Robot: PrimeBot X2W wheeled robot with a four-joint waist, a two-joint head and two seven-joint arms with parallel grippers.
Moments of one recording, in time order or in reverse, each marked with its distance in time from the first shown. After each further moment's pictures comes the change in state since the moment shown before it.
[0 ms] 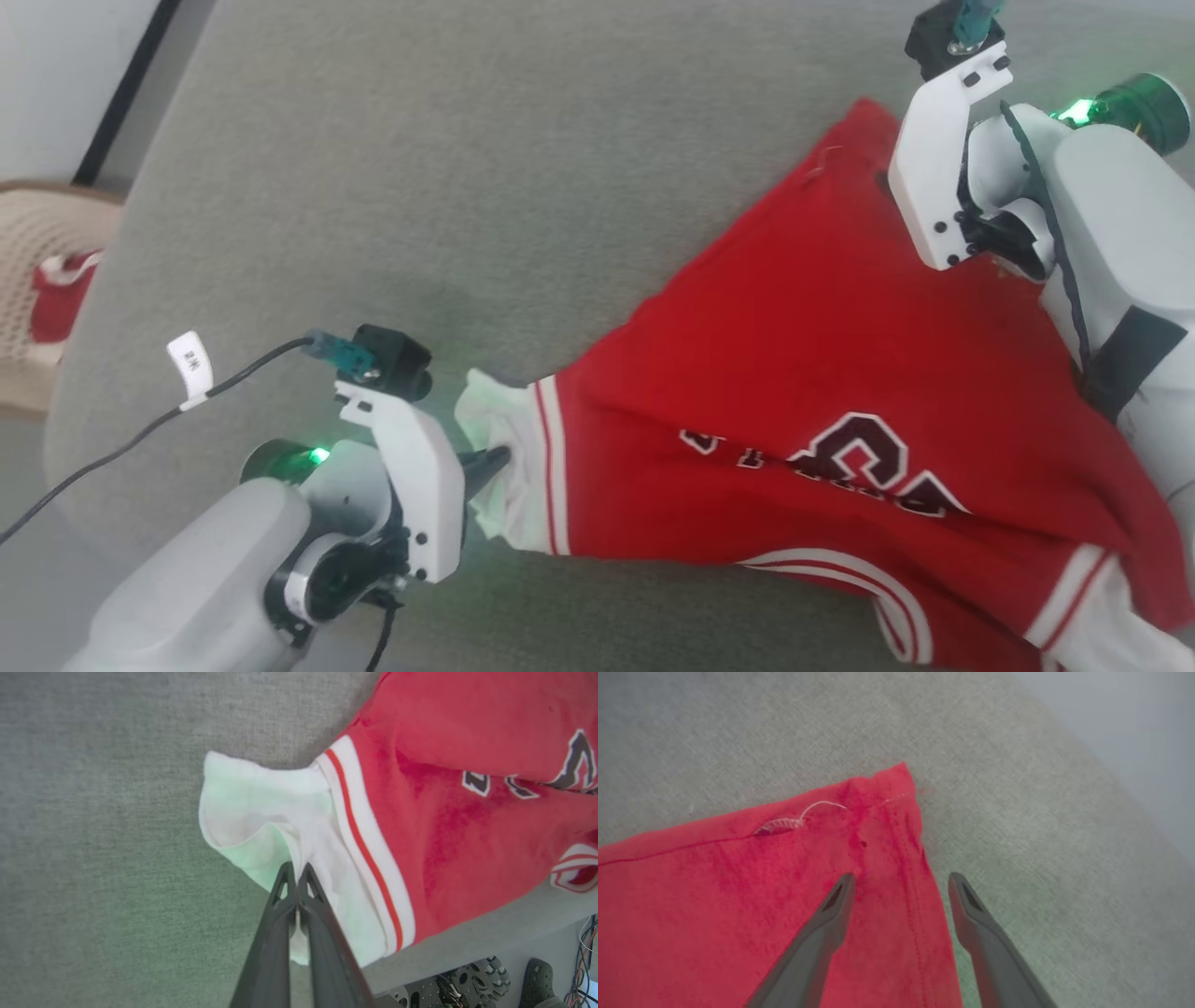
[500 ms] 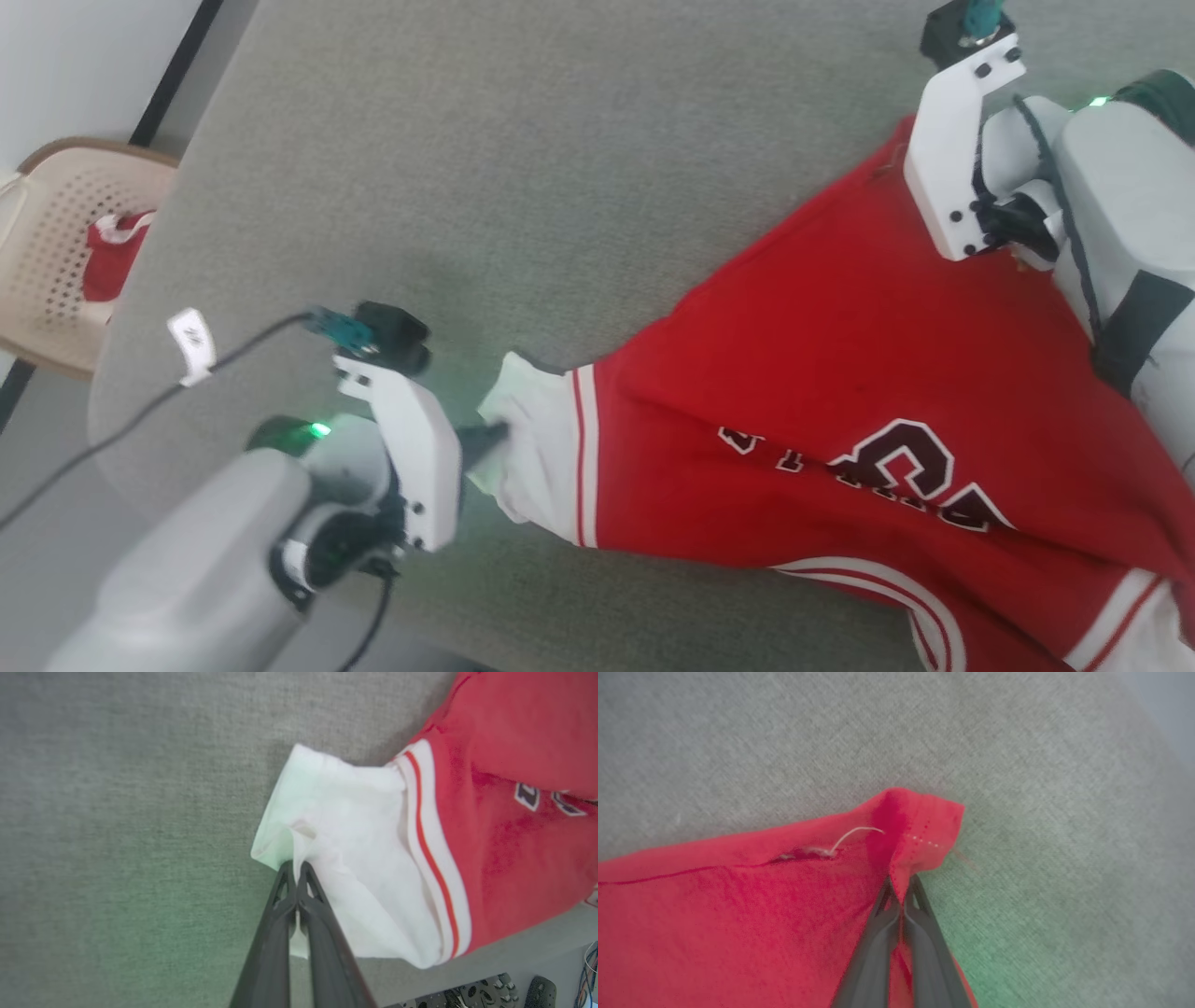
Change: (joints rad) left arm -0.059 -0.055 0.000 0.129 -0.004 -0.061 -0.023; right arm -0.107 -0.004 0.185 0.199 0.147 0.001 0.017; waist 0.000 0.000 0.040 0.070
